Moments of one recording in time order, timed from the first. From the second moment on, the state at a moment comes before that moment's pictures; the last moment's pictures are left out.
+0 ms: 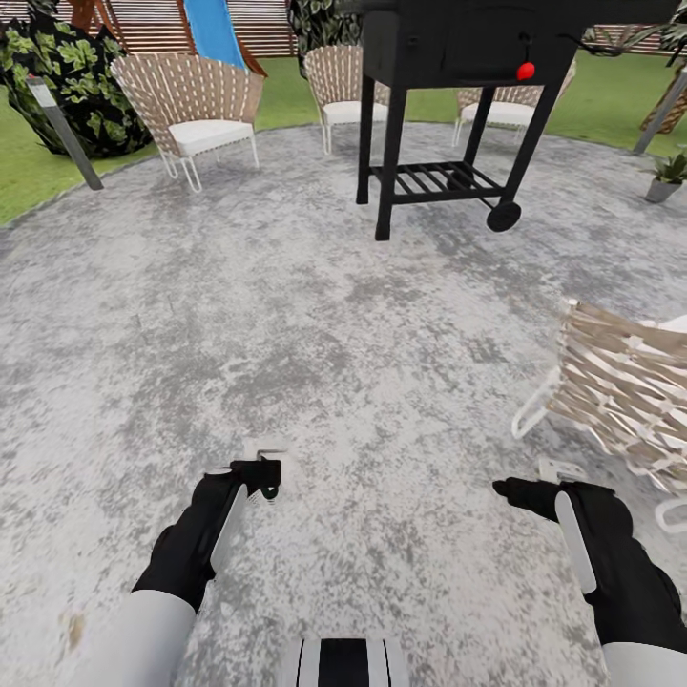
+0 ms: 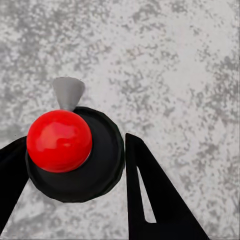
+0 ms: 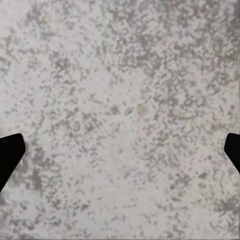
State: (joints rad) left arm -0.61 -0.10 -0.03 -1.05 0.01 0.63 0.01; right arm -0.48 -0.12 -0.24 -1.36 -0.10 0.98 0.00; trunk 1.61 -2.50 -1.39
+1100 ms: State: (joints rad) left arm -0.61 -0.10 -0.03 -1.05 0.01 0.63 0.01; right arm -0.48 -0.12 -0.24 -1.36 -0.11 0.98 0.00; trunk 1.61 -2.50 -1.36
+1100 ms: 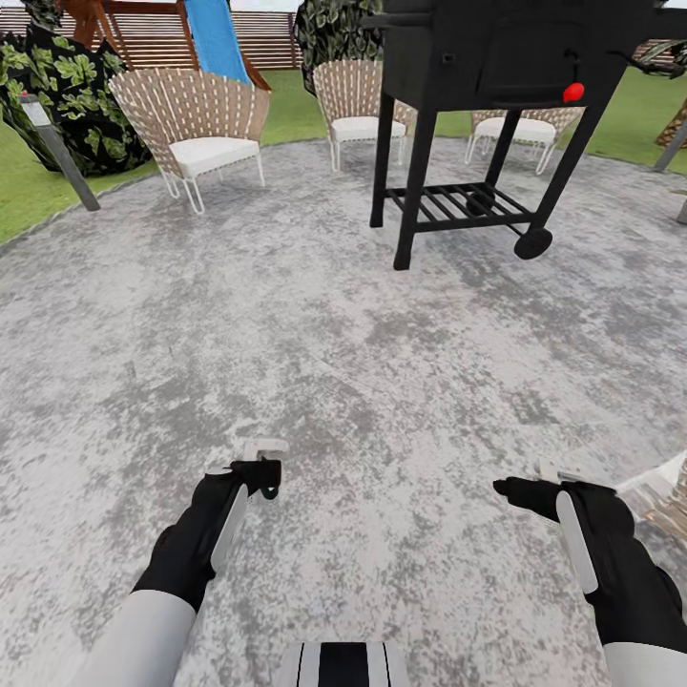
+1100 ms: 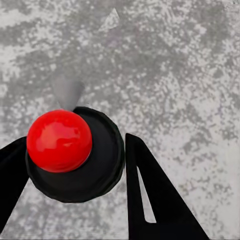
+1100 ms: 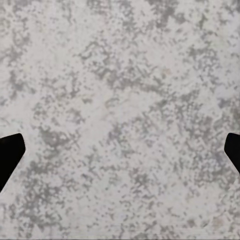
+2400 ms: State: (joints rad) left arm -0.61 -0.10 -0.03 -1.05 0.01 0.63 0.01; right arm -0.48 -0.12 -0.24 -1.36 -0.11 0.98 0.00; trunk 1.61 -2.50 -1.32
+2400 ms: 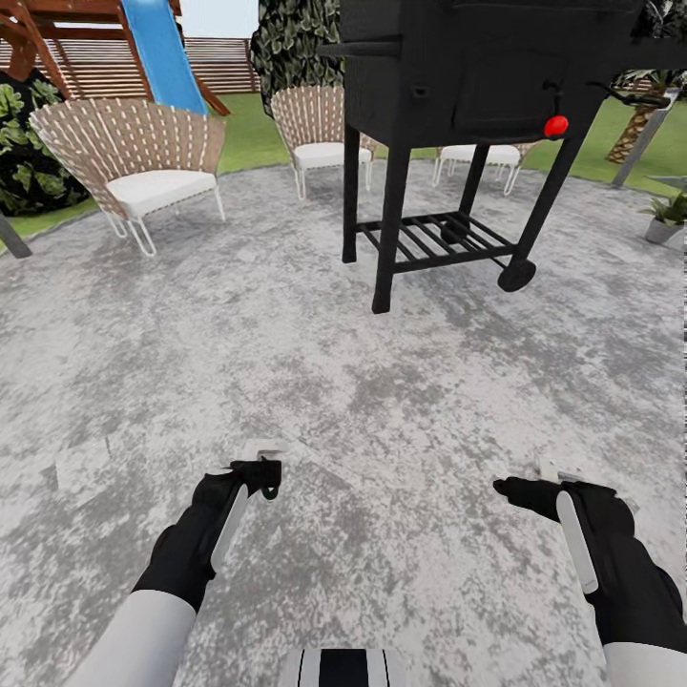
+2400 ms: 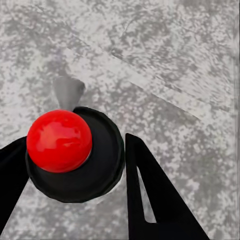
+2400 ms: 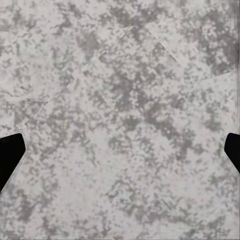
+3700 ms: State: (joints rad) left arm -0.61 -0.10 -0.03 -1.05 0.00 0.63 0.01; right arm -0.48 -0.12 -0.24 -1.36 -0.11 0.98 0.00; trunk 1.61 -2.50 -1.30
